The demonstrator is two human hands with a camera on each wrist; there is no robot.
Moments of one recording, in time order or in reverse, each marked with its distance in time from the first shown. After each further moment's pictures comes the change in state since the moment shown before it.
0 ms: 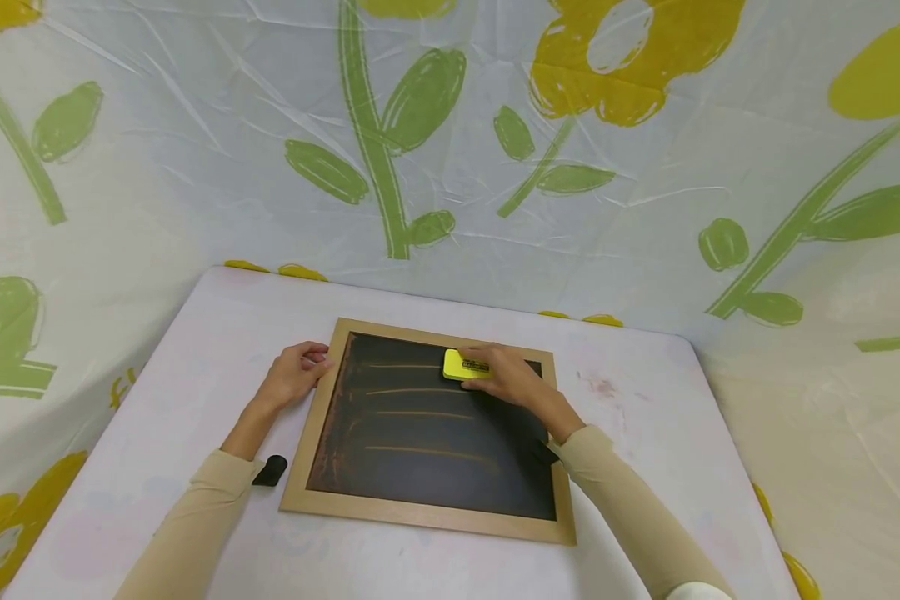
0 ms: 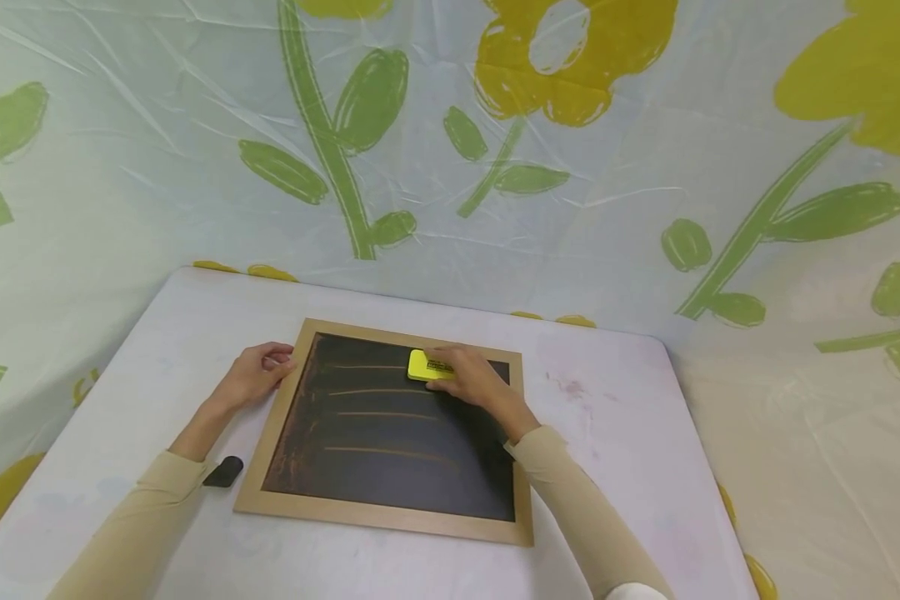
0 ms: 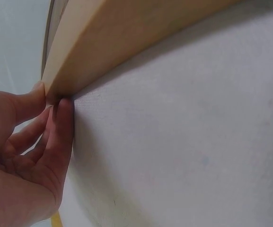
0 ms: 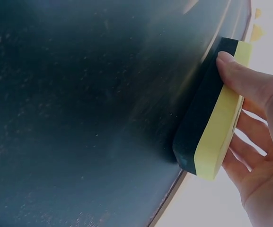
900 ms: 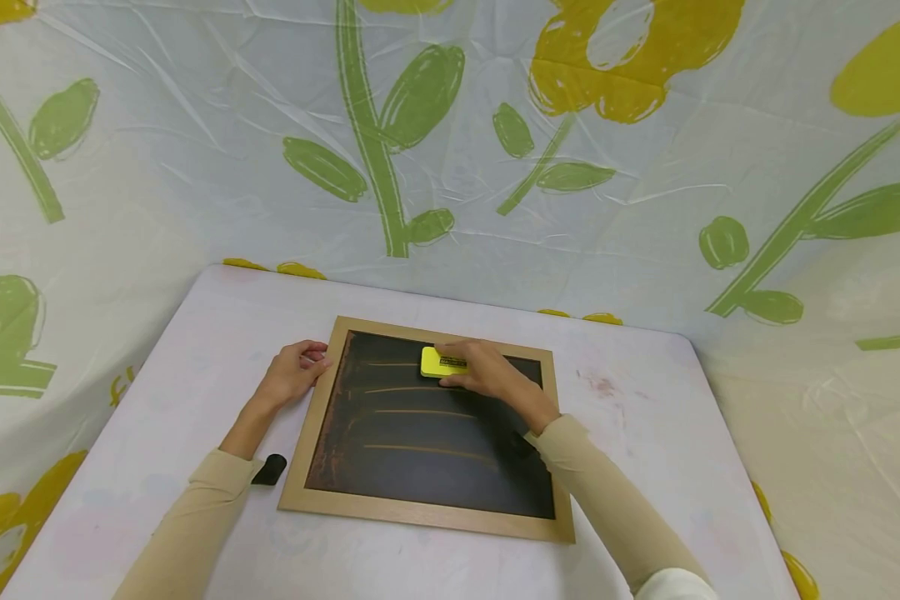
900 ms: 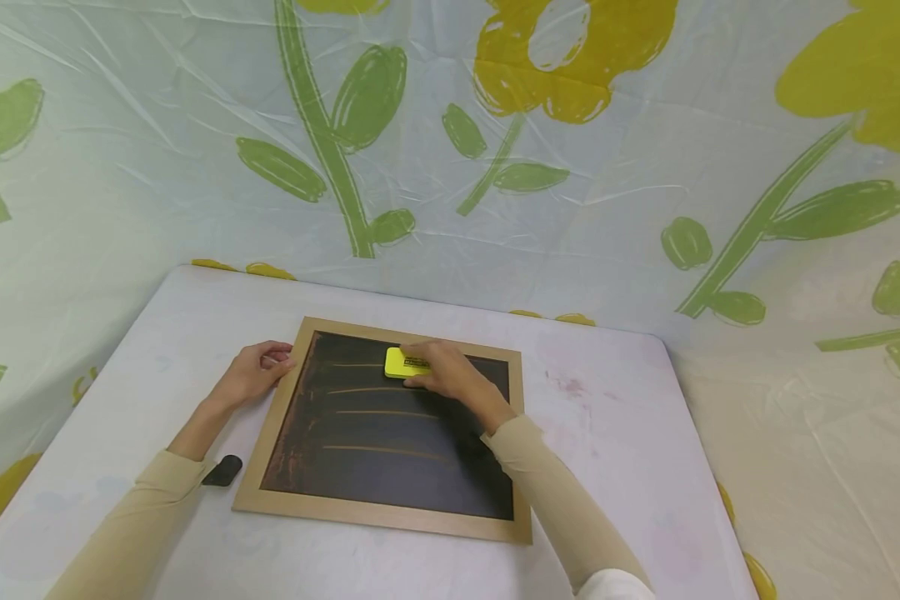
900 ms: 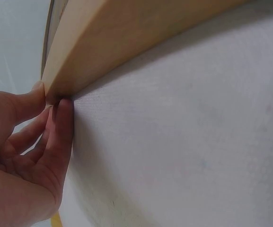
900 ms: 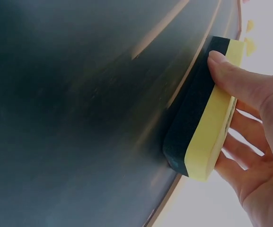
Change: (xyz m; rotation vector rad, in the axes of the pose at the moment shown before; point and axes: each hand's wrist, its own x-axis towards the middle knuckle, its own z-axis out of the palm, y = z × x) left_hand 0.002 -0.001 0.001 -0.001 -0.002 -0.006; right_hand 0.027 -0.018 0.010 0.014 -0.035 -0.040
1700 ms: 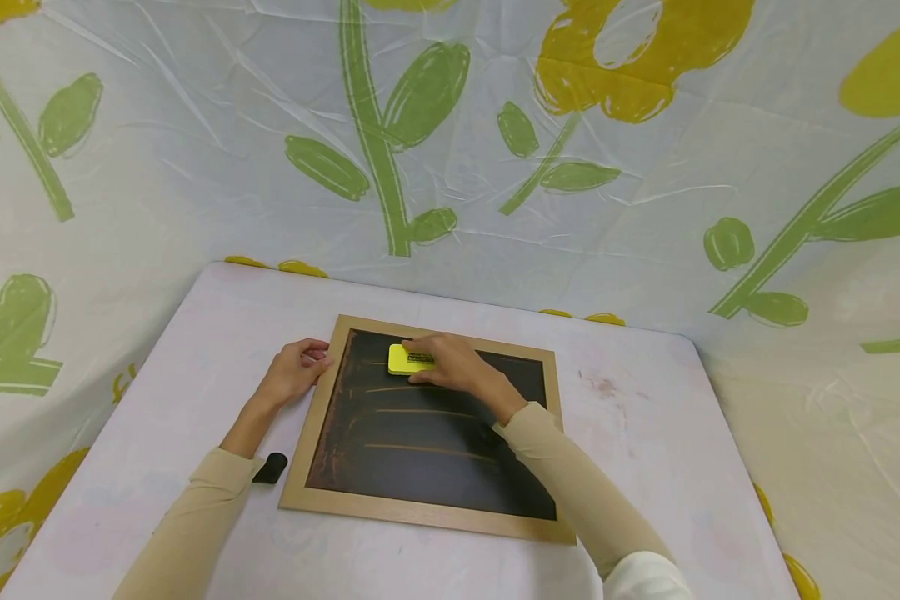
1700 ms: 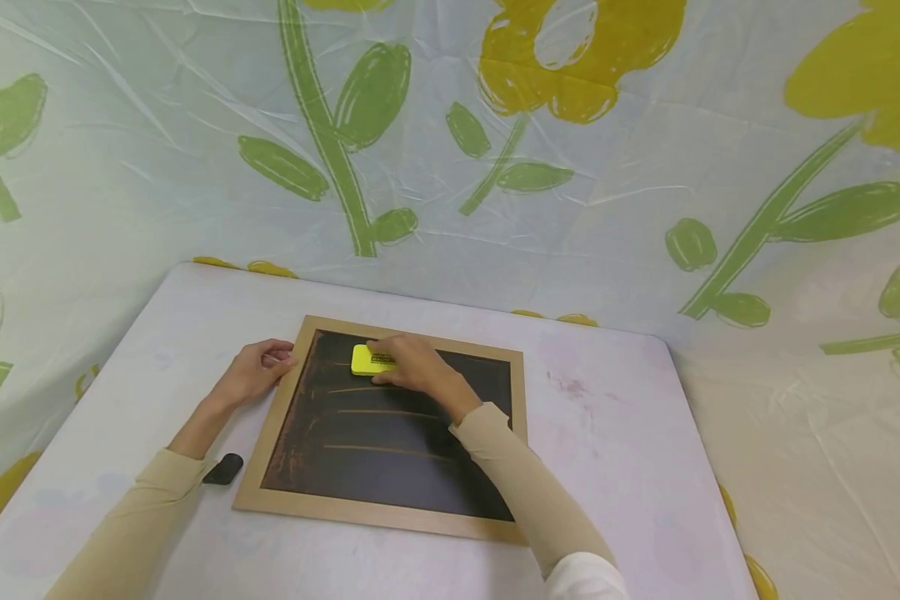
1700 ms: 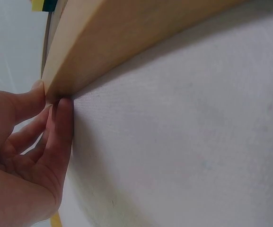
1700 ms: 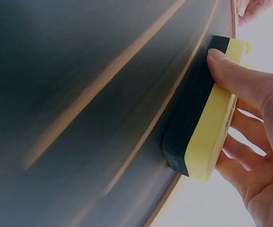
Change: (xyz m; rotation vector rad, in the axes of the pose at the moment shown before) left_hand 0.001 0.000 -0.001 -0.017 0.000 -0.013; right_hand 0.042 -0.032 0.011 -0.039 -0.055 -0.049
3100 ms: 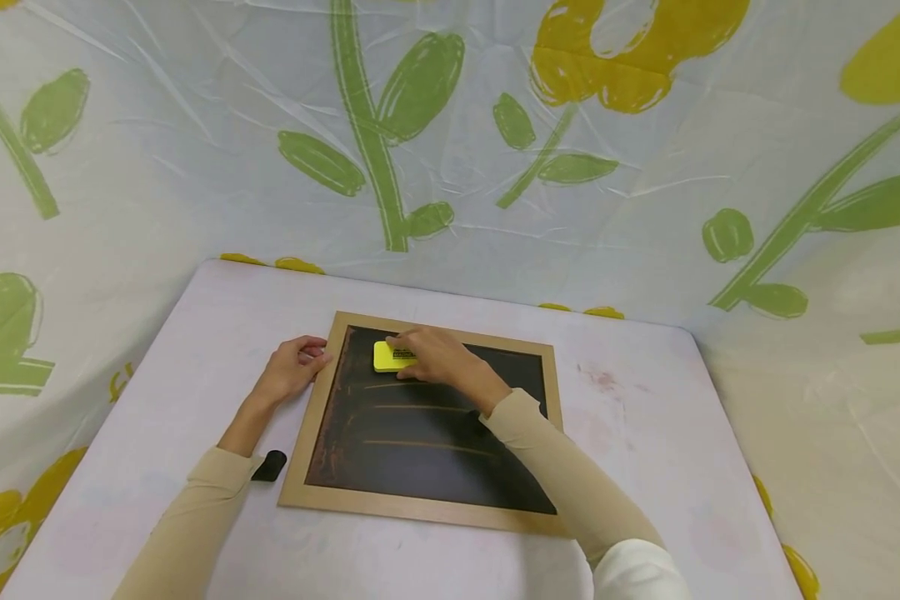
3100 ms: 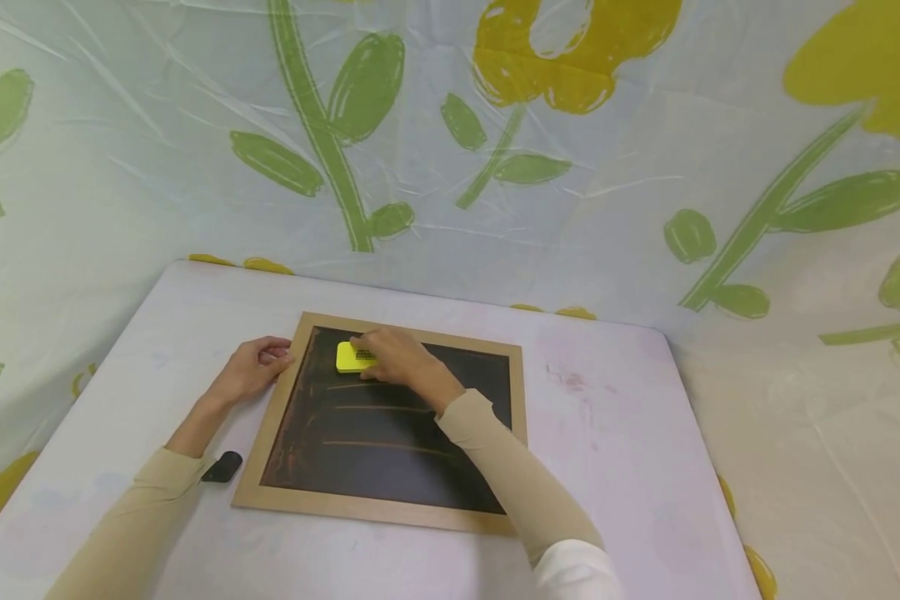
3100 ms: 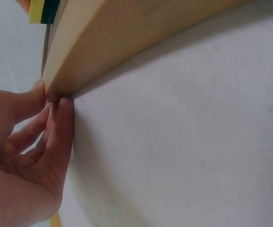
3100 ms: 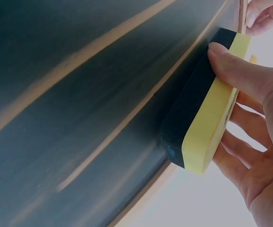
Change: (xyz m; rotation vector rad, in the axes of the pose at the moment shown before) left_hand 0.002 -0.001 0.000 -0.012 -0.022 0.002; right_hand 0.019 -0.022 -0.005 -0.170 -0.116 0.023
